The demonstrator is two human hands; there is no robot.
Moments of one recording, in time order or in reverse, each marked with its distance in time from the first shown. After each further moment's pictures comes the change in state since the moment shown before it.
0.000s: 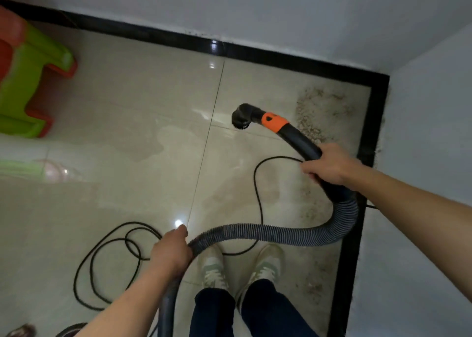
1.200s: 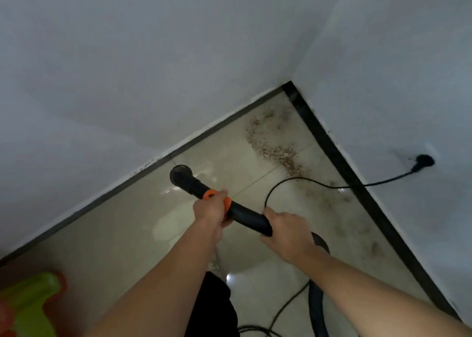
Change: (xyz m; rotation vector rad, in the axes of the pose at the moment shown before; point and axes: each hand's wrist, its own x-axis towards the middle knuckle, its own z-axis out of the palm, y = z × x) left_hand 0.072 0.211 -0.324 -0.891 -0.217 -0.066; right_hand -0.029 -0.163 0.040 -0.045 0.307 0.155
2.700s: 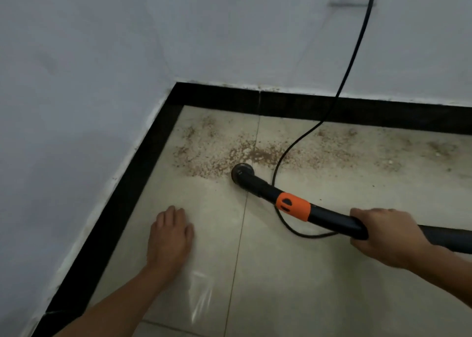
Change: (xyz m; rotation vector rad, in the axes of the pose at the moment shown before) left_hand 0.423 0.004 0.070 1.828 -0.054 1.774; right_hand 0.072 0.135 0.336 0.079 0.370 0.822
